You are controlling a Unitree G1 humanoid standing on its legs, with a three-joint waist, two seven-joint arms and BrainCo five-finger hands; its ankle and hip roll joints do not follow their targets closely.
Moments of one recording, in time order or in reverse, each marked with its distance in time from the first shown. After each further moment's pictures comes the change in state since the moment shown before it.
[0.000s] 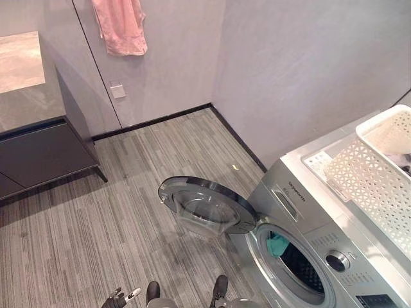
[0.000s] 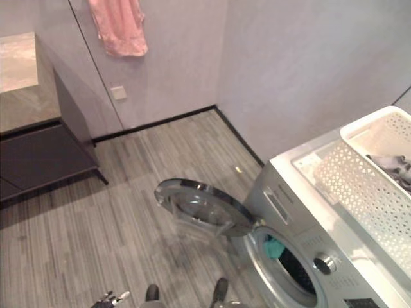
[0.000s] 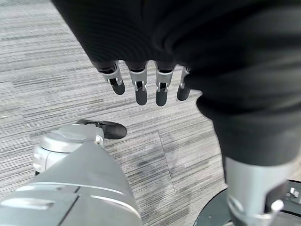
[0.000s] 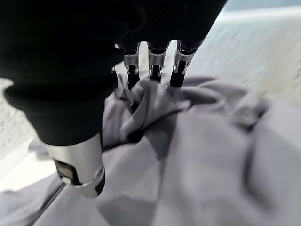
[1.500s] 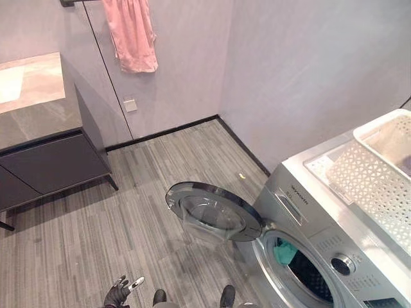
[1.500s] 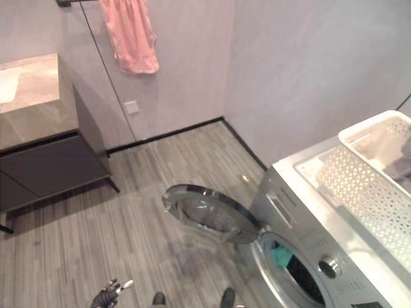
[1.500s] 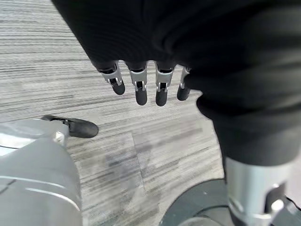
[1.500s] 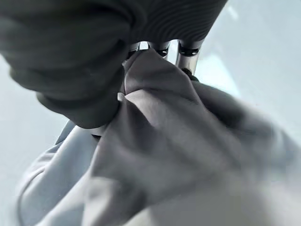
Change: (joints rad) left arm -0.011 -0.019 0.030 -0.074 0.003 0.003 0.035; right arm -0.207 -0.235 -0.204 -0.197 -0.132 0.013 -0.384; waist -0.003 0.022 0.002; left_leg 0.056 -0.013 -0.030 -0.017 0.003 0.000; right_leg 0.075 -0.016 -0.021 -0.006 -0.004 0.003
